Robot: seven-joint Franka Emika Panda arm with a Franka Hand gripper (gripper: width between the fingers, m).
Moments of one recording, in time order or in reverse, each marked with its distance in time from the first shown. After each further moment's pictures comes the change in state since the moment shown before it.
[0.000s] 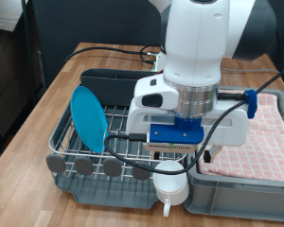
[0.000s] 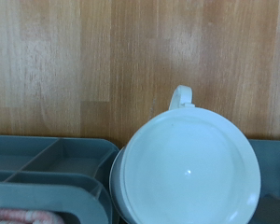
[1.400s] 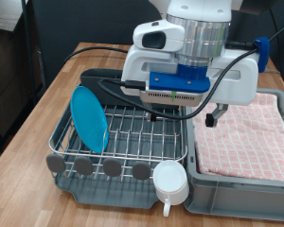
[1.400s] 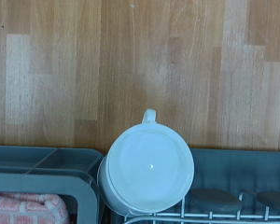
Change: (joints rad) arm 0.012 -0.075 -0.018 0.058 -0.059 -0.063 0.013
